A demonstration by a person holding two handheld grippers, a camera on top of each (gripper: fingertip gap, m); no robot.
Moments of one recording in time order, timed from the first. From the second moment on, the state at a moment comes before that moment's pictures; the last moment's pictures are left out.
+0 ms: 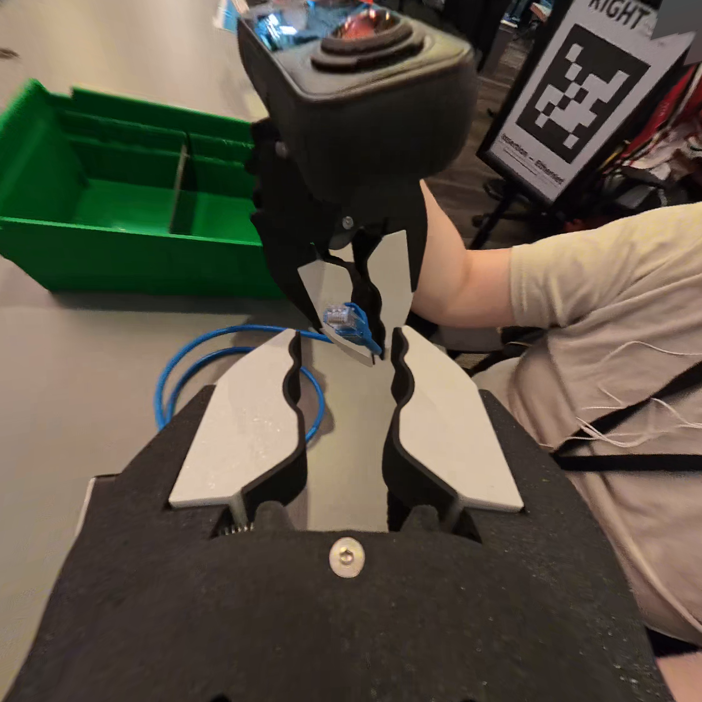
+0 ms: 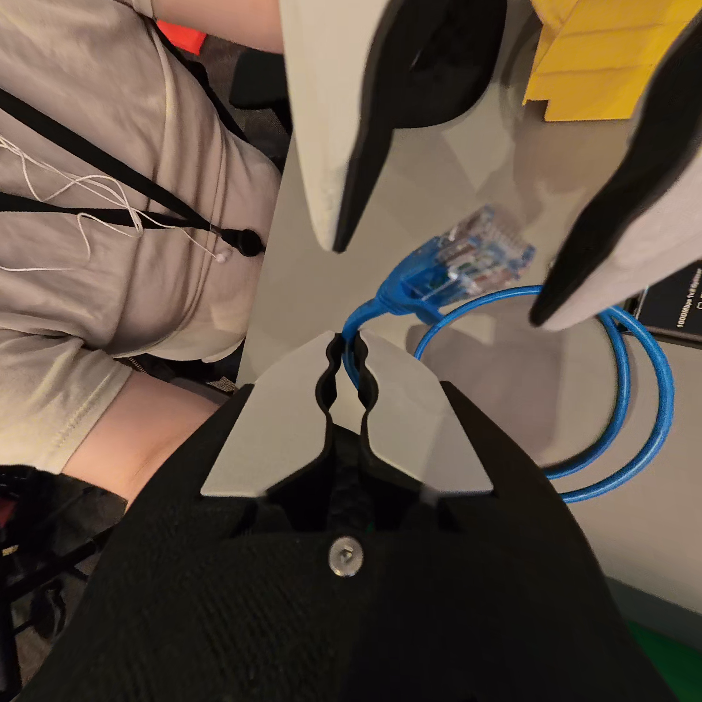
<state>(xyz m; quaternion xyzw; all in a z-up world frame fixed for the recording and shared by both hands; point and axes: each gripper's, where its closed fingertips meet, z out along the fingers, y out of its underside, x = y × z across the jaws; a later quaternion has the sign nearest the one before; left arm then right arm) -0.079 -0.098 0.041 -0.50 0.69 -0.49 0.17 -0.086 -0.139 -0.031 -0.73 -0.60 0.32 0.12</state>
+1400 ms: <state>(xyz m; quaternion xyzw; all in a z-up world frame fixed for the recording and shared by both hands) -0.073 -0.084 0.118 -0.45 0.53 -0.68 0.25 -0.077 -0.085 0.107 -0.34 -0.07 0.44 0.83</state>
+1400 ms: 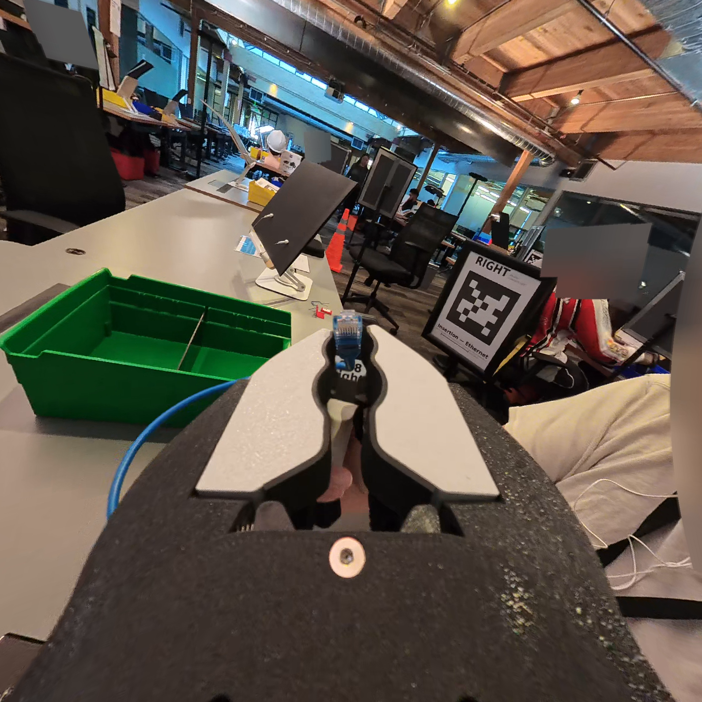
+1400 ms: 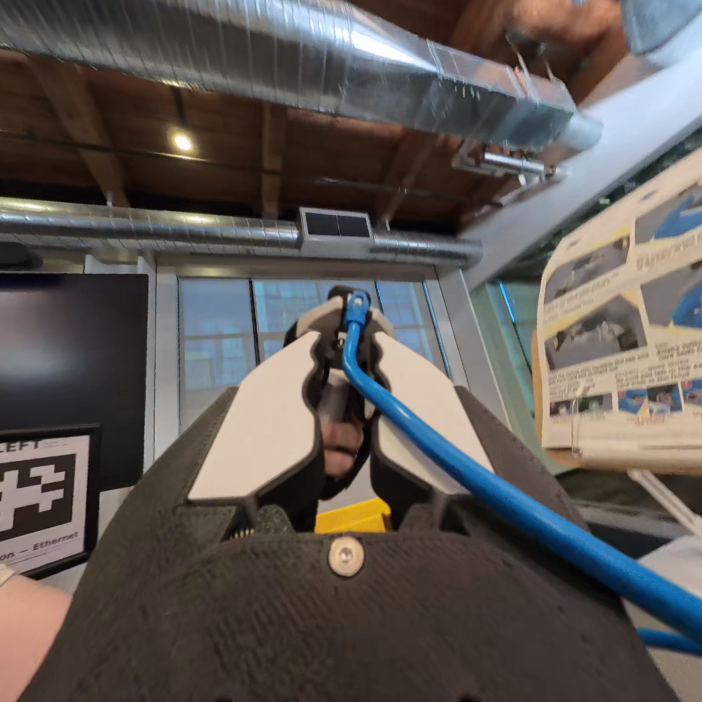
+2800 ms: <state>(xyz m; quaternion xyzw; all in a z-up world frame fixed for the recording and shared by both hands) -0.076 -0.080 0.094 -0.49 0.54 -0.66 0.19 -0.082 -0.070 0.092 -0.43 -0.18 0.03 0.88</state>
